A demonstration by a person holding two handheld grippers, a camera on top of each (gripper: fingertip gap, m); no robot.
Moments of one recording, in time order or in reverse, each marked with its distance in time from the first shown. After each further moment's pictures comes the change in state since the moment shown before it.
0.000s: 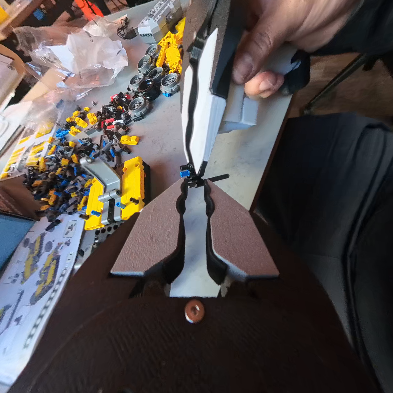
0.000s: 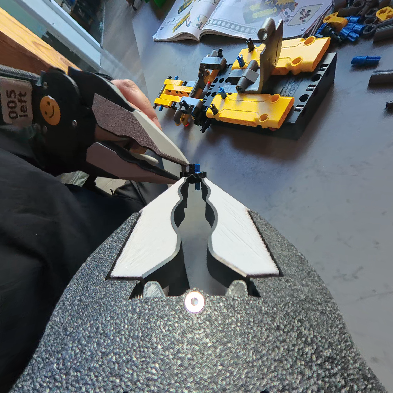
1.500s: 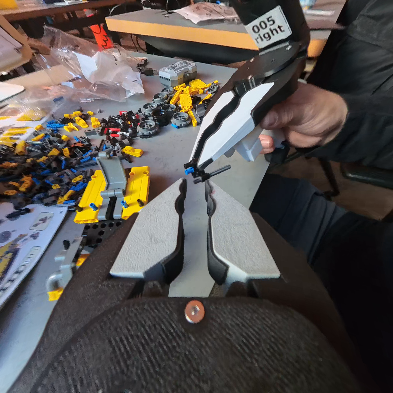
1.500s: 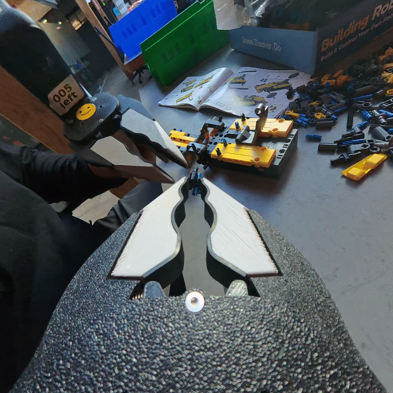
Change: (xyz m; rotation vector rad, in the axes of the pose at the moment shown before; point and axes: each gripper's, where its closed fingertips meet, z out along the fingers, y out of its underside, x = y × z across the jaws) left arm -0.015 -0.022 -0.018 0.209 0.067 -0.305; right arm -0.014 -0.028 -0.021 0.293 0.096 -0.159
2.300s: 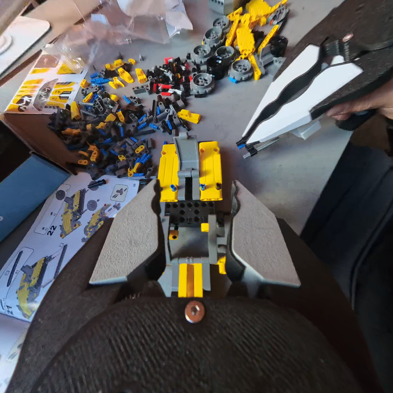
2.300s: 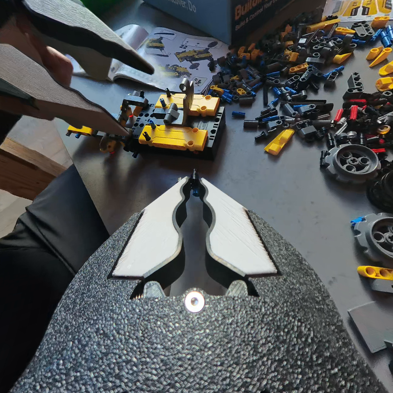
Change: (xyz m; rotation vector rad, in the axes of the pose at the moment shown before) left arm -0.080 0.011 -0.007 -0.304 -0.114 0.022; right arm 0.061 0.014 -0.001 -0.134 0.386 -0.038
